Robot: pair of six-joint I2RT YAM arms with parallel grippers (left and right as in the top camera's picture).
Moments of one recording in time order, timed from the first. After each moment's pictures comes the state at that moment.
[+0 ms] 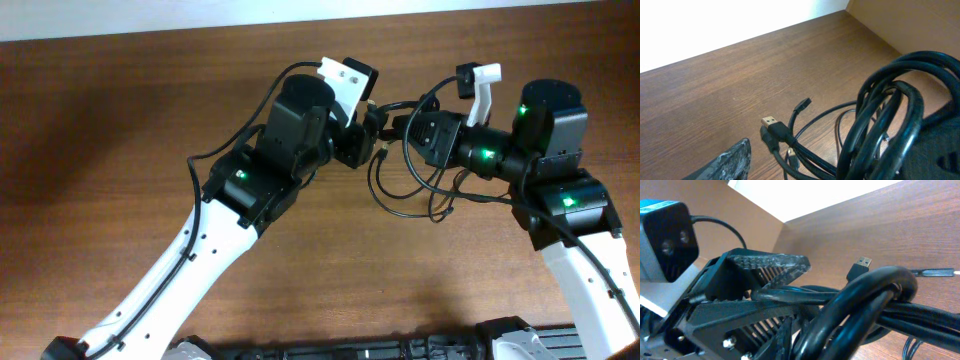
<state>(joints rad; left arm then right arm) -0.66 1.47 1.42 -0.45 0.12 -0.16 0.12 1.12 1.13 -0.46 -0.79 0.57</state>
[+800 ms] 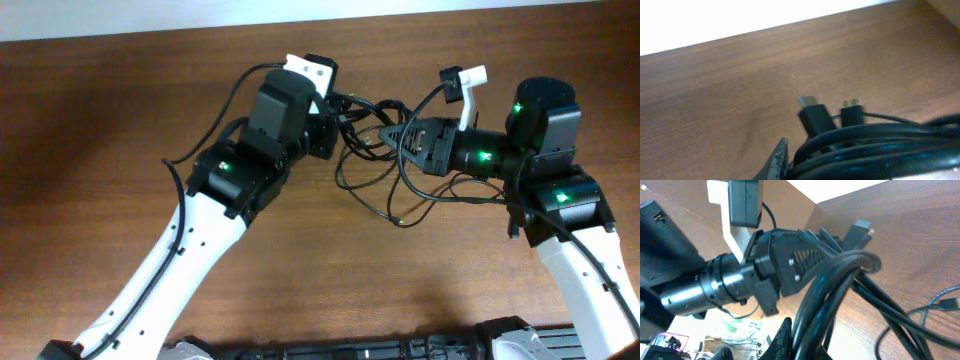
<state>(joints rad) -0.58 1.47 1.43 -0.60 -0.06 -0.18 0.12 1.13 1.11 -0.41 -0.97 0.58</state>
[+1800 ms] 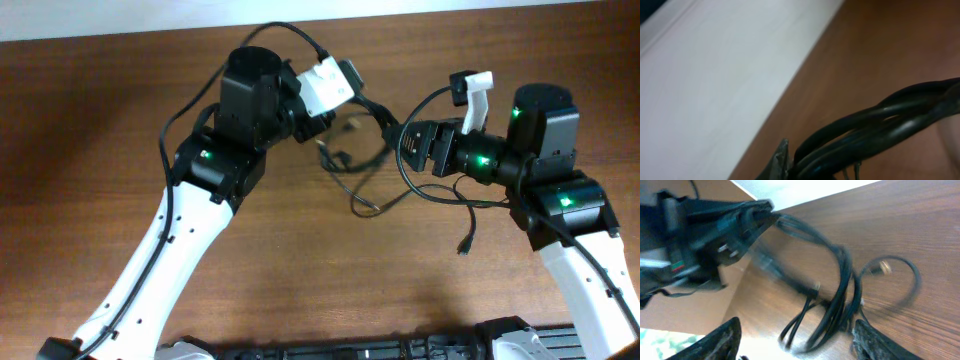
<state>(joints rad) -0.48 1.48 1.43 -0.38 0.24 0.65 0.12 1.12 1.11 -0.54 -0.73 0.45</state>
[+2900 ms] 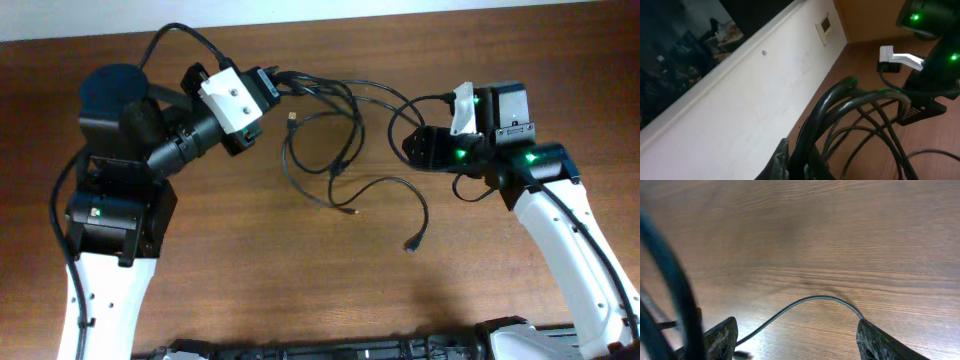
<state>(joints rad) -0.20 1.22 1.42 -0.42 0.65 0.63 0.12 1.33 1.12 -0.74 -0.32 0.30</state>
